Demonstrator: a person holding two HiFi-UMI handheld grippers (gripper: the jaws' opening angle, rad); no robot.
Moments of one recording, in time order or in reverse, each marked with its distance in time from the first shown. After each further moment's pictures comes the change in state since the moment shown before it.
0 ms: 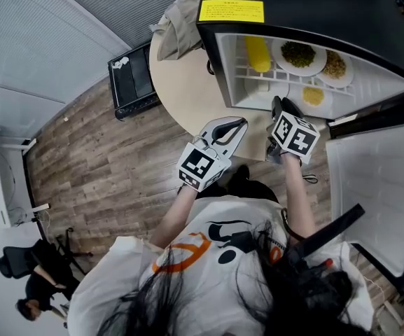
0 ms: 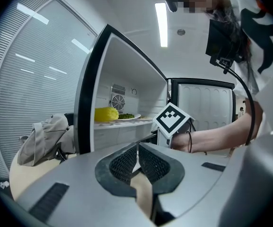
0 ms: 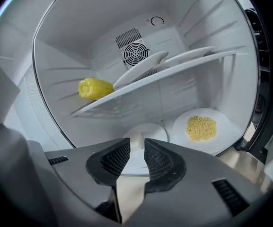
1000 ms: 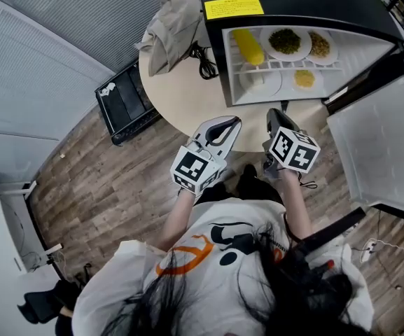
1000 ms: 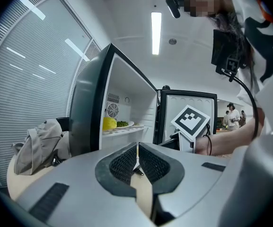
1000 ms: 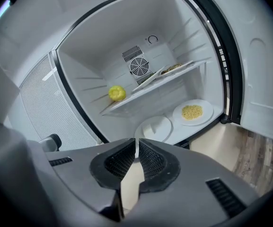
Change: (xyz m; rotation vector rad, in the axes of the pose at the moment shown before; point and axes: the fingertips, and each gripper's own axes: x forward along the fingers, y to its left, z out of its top) left arm -0.048 0.009 0.017 0.025 -0.053 -0.146; right arm -0.069 0.050 -0.038 0.129 -0.059 -0.037
